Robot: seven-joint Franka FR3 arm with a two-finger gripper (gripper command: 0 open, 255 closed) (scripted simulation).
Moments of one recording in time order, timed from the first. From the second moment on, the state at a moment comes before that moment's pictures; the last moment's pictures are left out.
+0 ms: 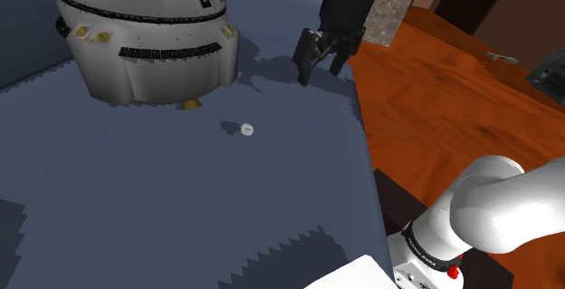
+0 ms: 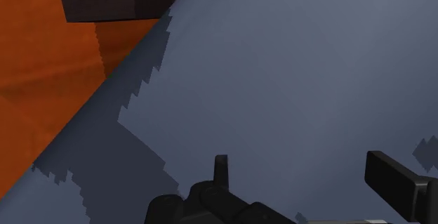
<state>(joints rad) 0.07 -0.54 0.35 -2.09 0.10 1.66 0.39</state>
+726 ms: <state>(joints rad) 0.08 -0.17 0.69 -1.77 -0.07 1.59 0.75</state>
